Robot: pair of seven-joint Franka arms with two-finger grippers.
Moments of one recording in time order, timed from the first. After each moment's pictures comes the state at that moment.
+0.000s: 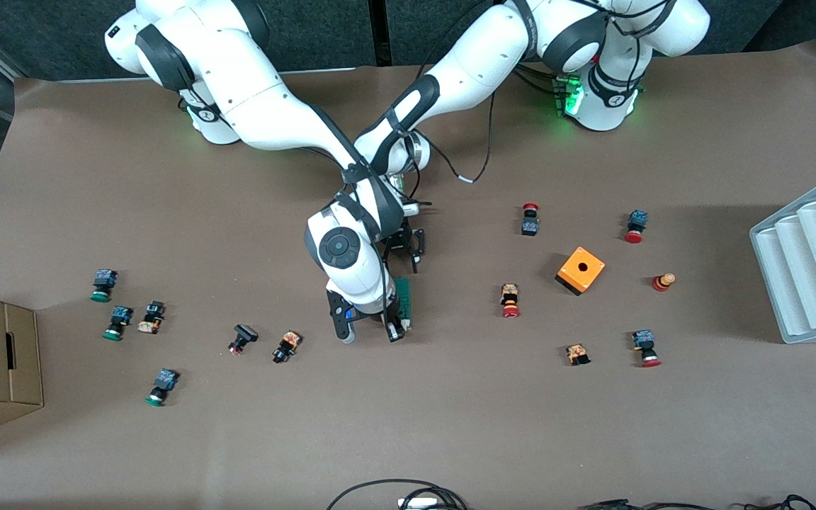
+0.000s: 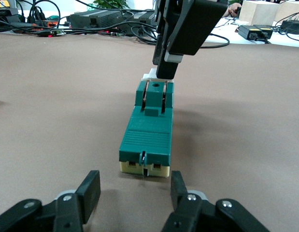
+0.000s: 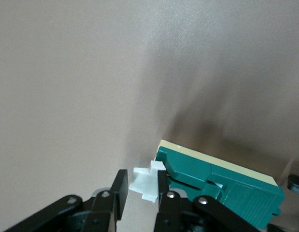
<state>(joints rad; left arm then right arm) -0.99 0.94 -0.18 -1.61 1.62 2.00 -2.48 0.76 0.83 -0.15 -1.43 0.28 2.49 1.74</state>
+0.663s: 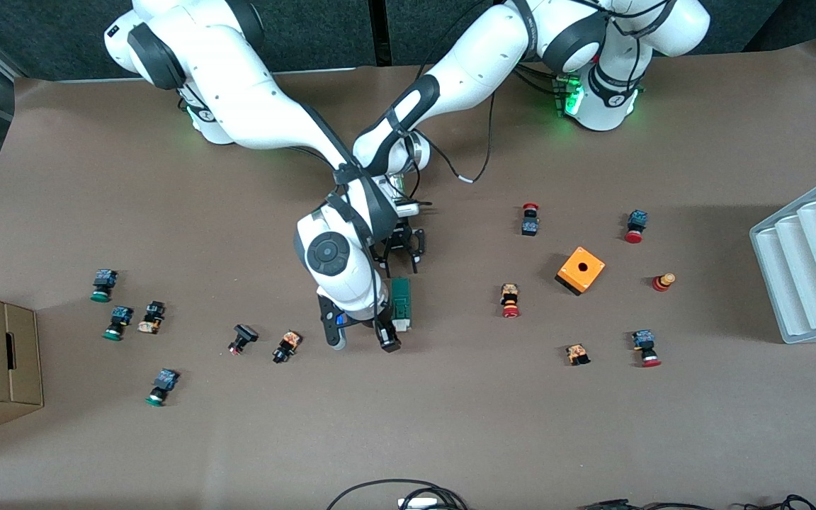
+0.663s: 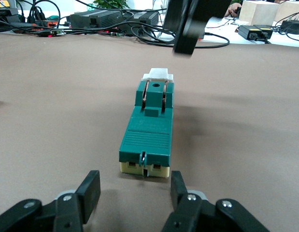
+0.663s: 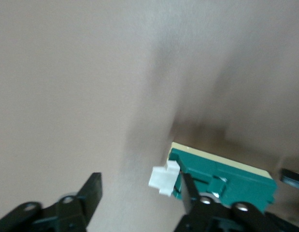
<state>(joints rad) -0.99 0.94 -0.18 -1.61 1.62 2.00 -2.48 0.72 0.78 -0.16 -1.38 0.29 2.36 1.72</state>
